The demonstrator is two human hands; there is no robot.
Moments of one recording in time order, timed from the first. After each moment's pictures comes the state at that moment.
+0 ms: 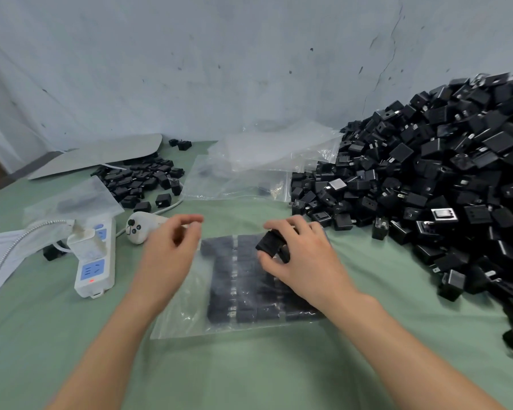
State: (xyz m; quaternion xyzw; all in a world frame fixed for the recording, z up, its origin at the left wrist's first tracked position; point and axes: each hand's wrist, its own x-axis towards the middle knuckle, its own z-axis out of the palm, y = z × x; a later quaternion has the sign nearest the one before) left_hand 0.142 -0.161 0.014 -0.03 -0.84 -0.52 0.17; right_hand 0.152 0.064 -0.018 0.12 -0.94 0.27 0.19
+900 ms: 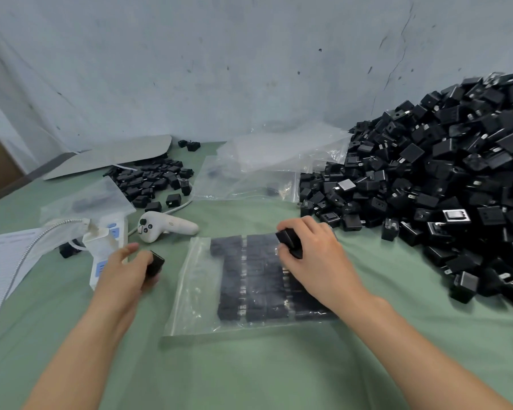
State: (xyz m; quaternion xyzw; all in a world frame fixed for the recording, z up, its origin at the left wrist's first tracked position) left_hand 0.146 -0.228 -0.005 0.25 -0.72 -0.64 0.11; right_hand 0.146 0.068 -0.025 0.13 -0.91 0.31 0.23
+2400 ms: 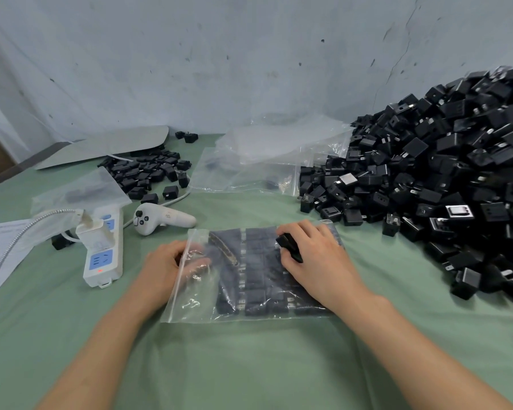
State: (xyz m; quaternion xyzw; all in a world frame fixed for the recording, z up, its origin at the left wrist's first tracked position) left_hand 0.131 -0.214 -0.039 -0.04 -0.90 -0.42 0.06; right_hand 0.146 0.070 -0.038 0.14 -0.95 0.22 0.19
